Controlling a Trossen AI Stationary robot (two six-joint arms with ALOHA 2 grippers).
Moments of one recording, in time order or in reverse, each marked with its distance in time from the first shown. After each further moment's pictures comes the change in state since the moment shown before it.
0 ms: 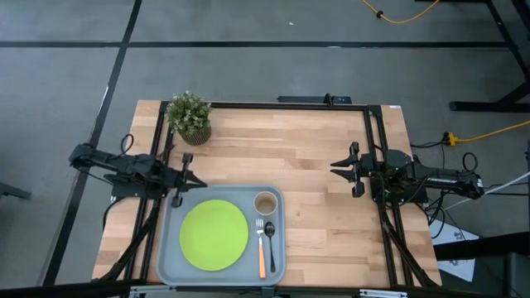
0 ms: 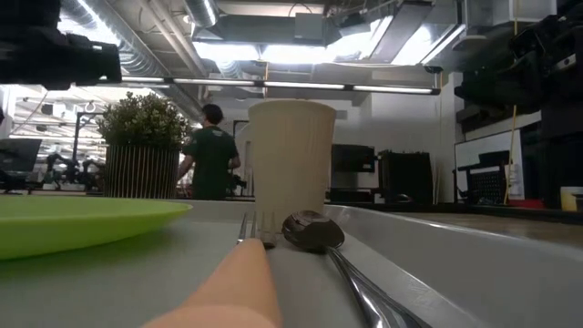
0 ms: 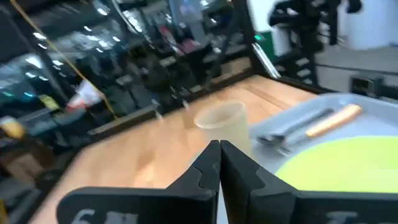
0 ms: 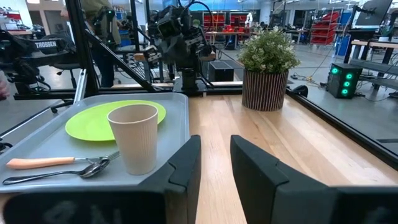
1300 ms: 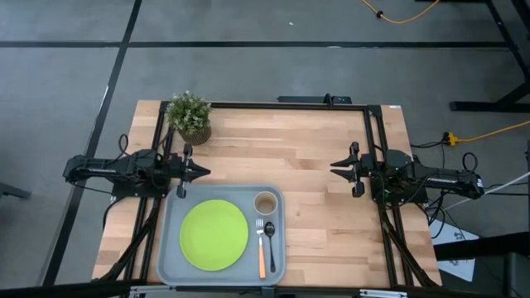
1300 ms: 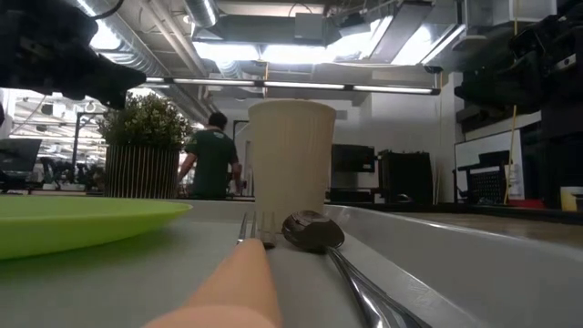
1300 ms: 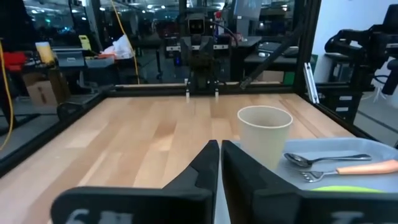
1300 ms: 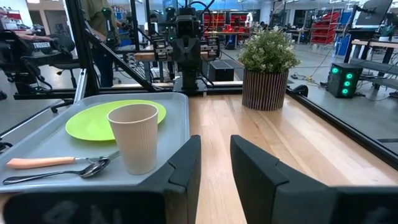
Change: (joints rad) left arm 0.228 -0.006 0.000 -0.012 0.053 -0.340; right arm 0.000 0.000 0.000 0.000 0.000 0.000
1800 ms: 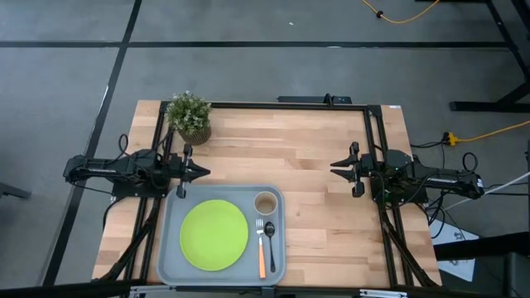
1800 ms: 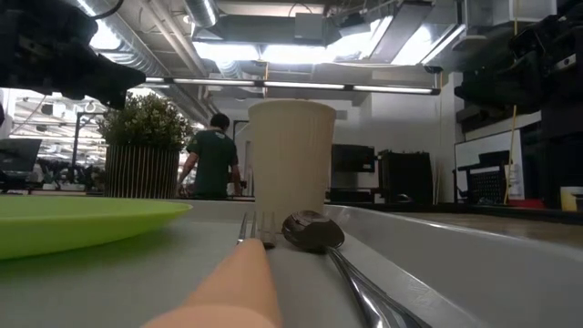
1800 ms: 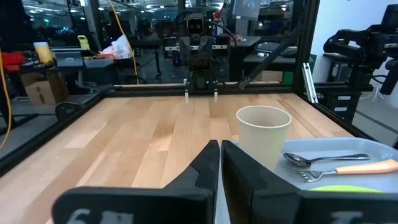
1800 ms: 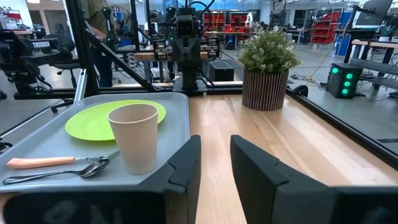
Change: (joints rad) left arm 0.000 0.001 0.000 0.000 0.004 0.000; right arm 0.000 0.000 0.000 0.000 0.000 0.000
